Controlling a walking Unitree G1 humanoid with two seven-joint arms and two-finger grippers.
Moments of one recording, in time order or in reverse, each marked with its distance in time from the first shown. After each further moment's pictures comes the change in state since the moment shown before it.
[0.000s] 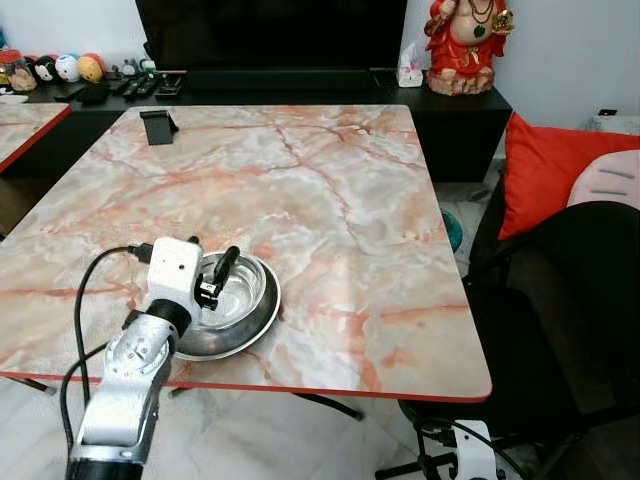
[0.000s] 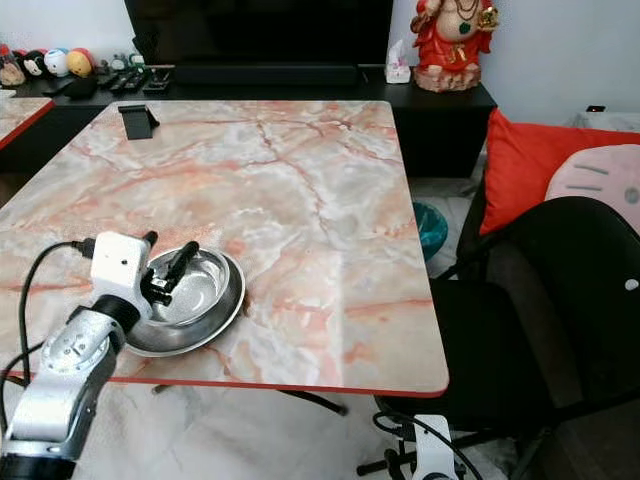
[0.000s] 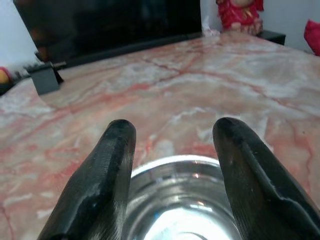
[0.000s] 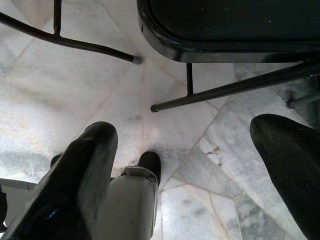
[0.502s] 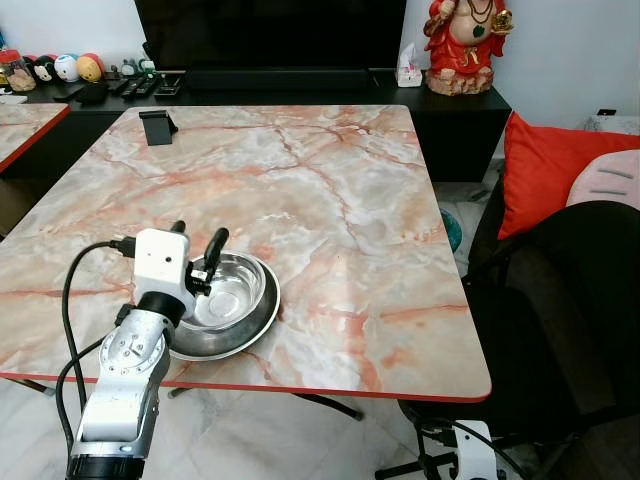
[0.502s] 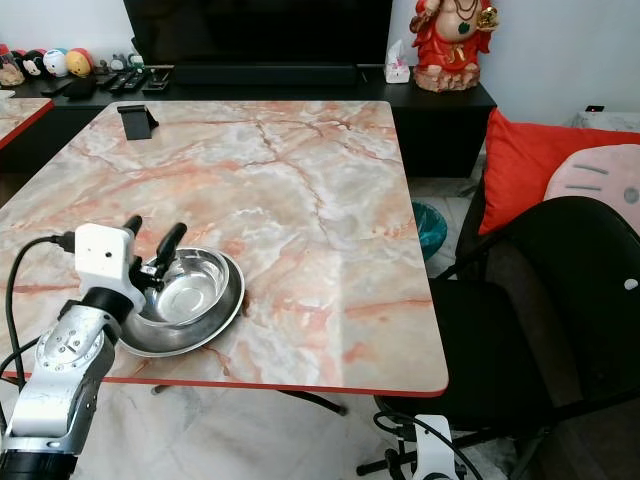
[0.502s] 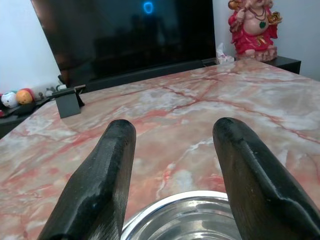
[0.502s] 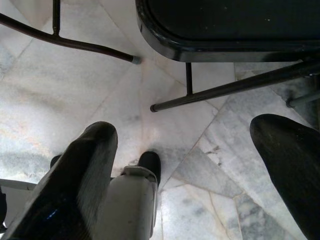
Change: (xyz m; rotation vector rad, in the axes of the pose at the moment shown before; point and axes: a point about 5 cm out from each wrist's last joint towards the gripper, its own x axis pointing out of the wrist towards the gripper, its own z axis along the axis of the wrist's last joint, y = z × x) left arm 0.003 0.009 0.012 0.009 -0.096 0.070; right arm 0.000 0.000 0.000 0.000 0.000 -0.001
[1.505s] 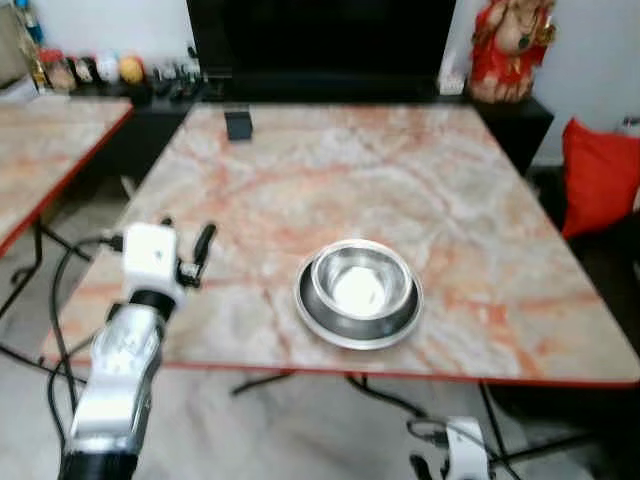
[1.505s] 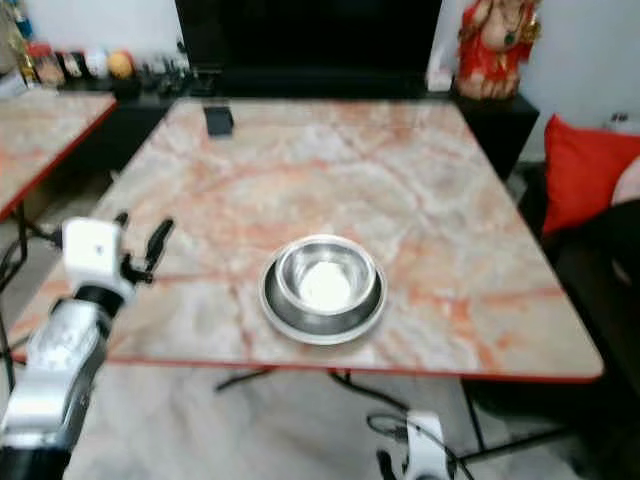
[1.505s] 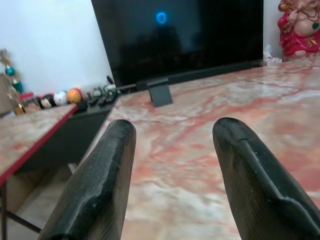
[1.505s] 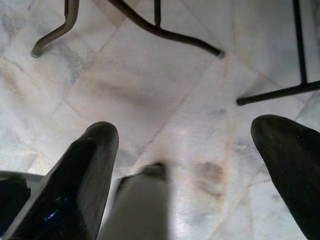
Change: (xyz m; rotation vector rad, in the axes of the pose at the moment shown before) left arm 0.004 0.012 0.002 0.022 -0.017 0.053; right arm 0.001 0.004 0.006 -0.002 -0.018 0.013
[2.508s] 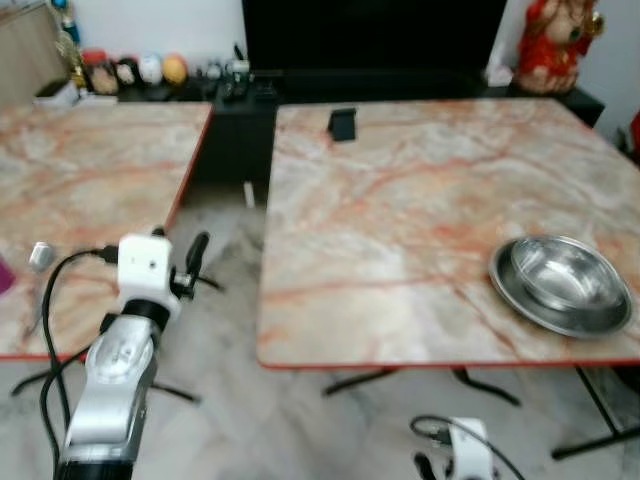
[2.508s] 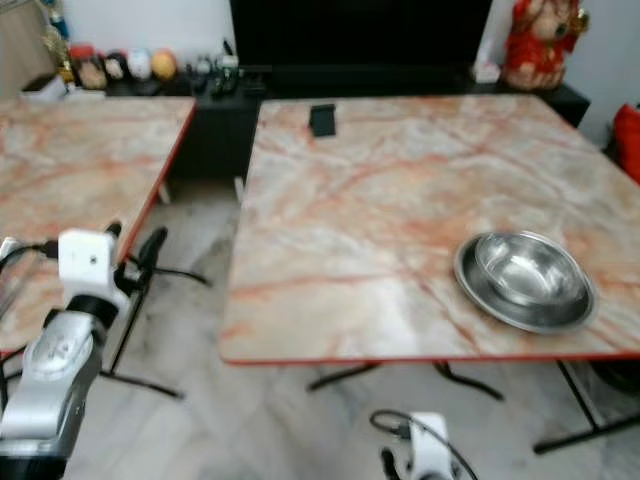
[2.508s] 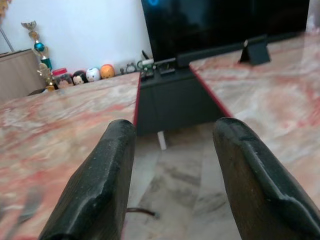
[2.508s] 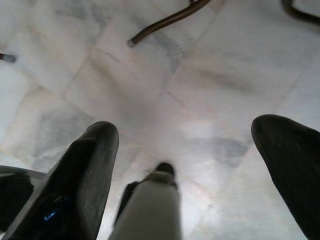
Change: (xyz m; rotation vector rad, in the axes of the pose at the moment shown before) left arm -0.011 0.000 -0.018 0.006 0.075 -0.010; right arm 0.001 0.006 0.000 -0.001 0.001 0.018
